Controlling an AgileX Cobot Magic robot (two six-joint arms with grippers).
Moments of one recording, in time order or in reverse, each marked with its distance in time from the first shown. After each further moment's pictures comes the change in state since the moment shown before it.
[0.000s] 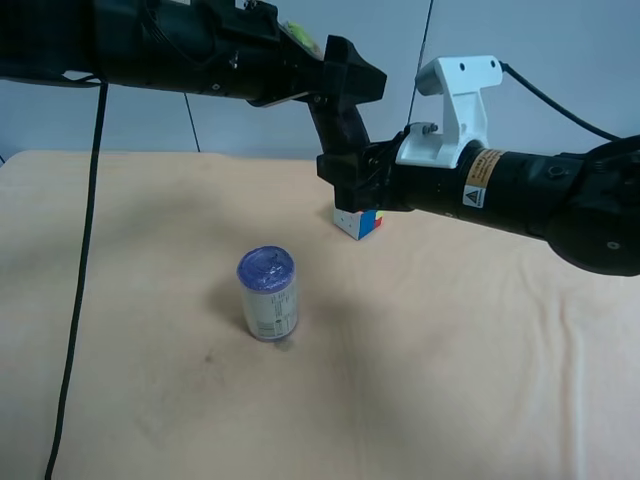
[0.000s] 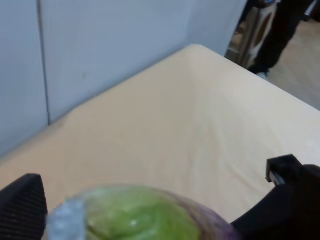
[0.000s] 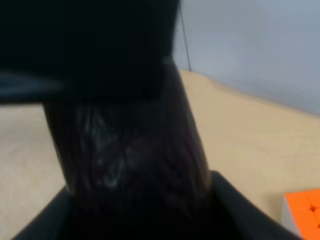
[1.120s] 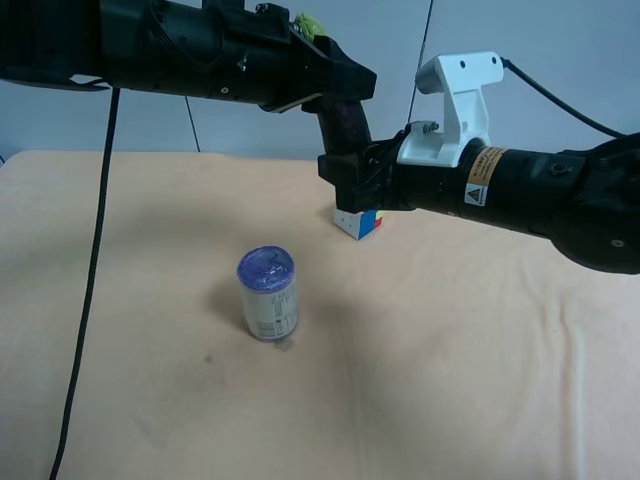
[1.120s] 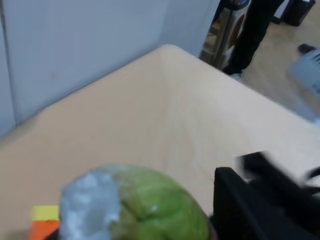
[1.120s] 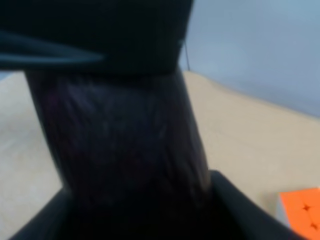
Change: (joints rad) left arm -0.007 0.005 -0.003 -0.005 0.045 -0.022; right arm 0.000 -0.027 -0.001 -0.005 0.050 -0.013
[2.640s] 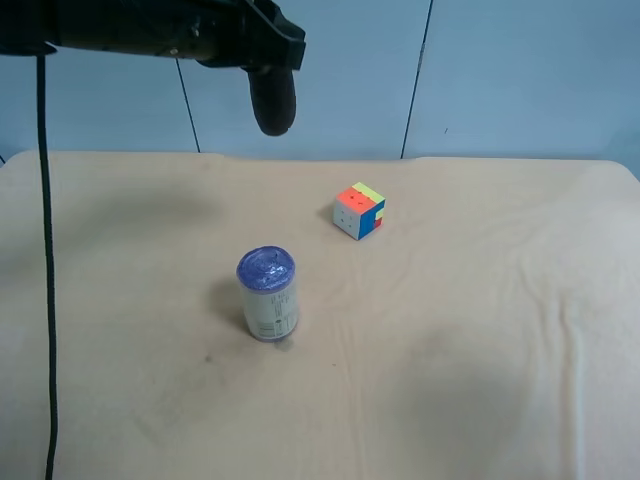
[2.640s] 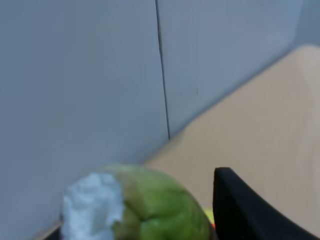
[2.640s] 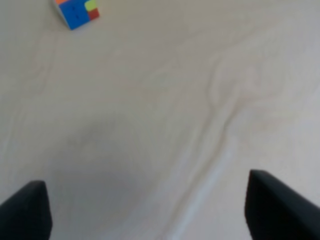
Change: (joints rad) left arm 0.003 -0.101 -0.001 0.186 -0.337 0.008; right arm 0.001 -1.356 0.001 0.183 1.782 -0.102
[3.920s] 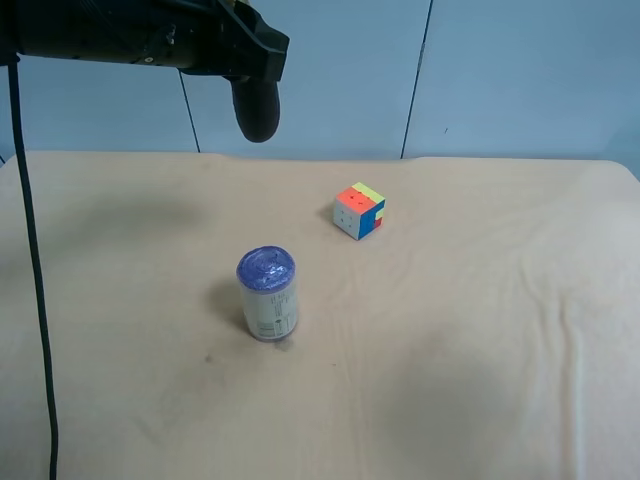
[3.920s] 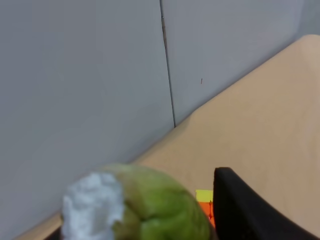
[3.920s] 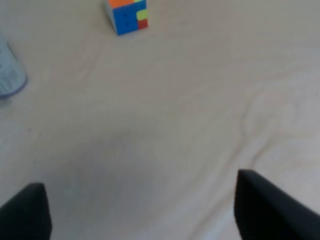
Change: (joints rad) left arm 0.002 -0.062 0.070 0.024 -0.012 0.001; right arm 0.002 0.000 0.027 0.113 -0.097 -0.205
